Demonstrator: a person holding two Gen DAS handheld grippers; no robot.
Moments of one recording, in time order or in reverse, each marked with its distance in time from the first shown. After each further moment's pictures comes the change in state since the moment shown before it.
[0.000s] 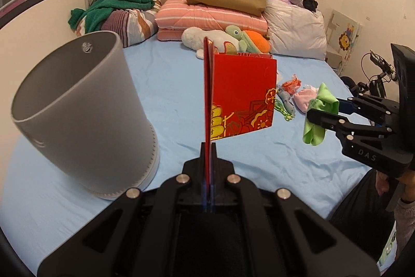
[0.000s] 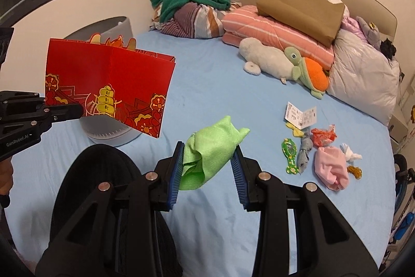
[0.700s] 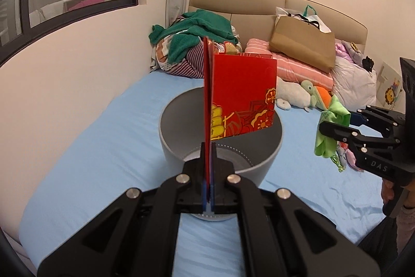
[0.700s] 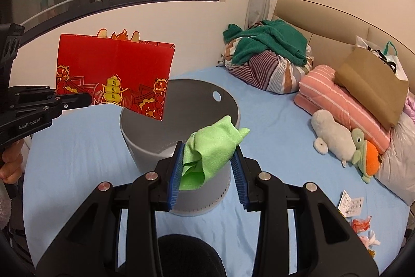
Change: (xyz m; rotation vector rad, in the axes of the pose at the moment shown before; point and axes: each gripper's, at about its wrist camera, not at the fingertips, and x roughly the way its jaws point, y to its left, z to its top) left arm -0.106 0.158 0.040 -0.189 -0.155 0.258; right arm 0.005 0.154 0.153 -0.214 -0.136 0.240
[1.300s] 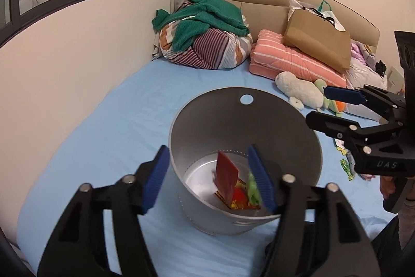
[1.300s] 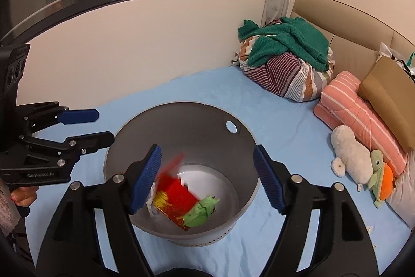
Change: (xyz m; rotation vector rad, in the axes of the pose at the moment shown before) left arm 0.069 0.033 0.021 -0.041 0.072 0.008; right arm 0.084 -0.001 0.060 -0.026 0.060 0.074
